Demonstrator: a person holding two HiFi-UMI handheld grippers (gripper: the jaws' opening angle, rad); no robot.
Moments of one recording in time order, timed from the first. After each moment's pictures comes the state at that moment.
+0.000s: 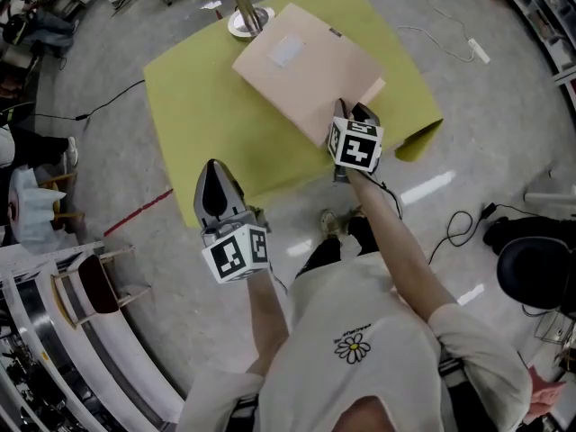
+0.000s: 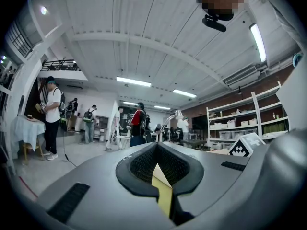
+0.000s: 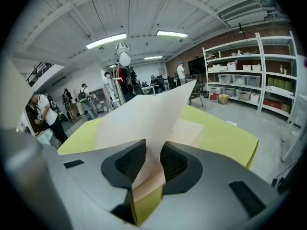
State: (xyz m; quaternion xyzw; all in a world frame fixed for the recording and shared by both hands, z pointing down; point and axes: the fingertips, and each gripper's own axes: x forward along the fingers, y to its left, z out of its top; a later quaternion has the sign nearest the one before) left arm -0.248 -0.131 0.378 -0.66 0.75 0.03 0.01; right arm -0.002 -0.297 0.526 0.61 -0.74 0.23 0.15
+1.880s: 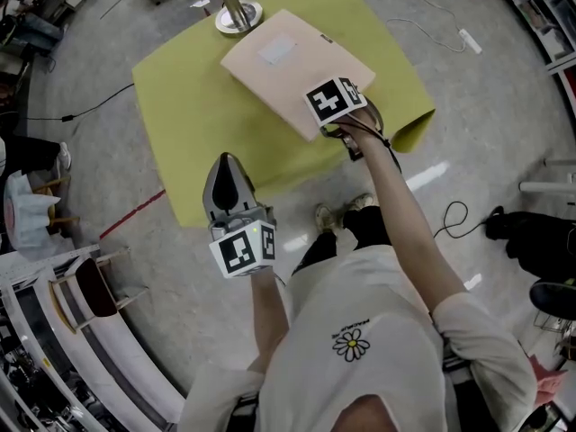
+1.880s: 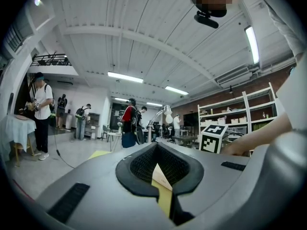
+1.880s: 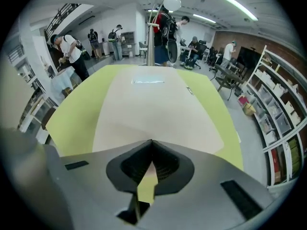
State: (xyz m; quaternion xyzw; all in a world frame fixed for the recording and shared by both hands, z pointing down) left arm -0.208 -0.142 0.389 -0.70 0.71 0.01 0.00; right arm -0.033 -0.310 0.548 0.41 -0.76 0.19 0.47
